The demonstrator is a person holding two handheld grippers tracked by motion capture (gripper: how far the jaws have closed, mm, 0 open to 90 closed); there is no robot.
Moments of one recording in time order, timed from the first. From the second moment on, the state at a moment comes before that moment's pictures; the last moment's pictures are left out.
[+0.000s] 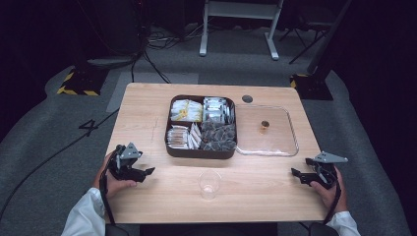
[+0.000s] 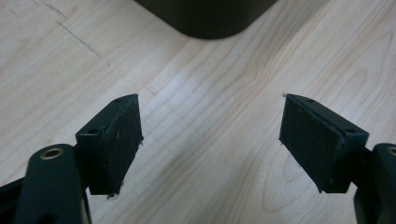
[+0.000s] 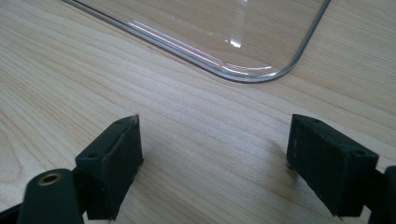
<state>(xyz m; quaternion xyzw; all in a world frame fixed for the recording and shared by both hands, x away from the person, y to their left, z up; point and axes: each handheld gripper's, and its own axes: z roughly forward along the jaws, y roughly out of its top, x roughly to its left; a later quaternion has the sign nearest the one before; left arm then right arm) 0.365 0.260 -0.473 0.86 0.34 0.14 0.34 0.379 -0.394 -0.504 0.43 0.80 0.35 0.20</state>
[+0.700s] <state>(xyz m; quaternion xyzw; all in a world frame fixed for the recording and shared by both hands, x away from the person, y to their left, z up) 0.379 0.261 -0.448 0.85 0.34 0.17 0.36 0.379 -0.394 -0.504 0.43 0.80 0.35 0.20</state>
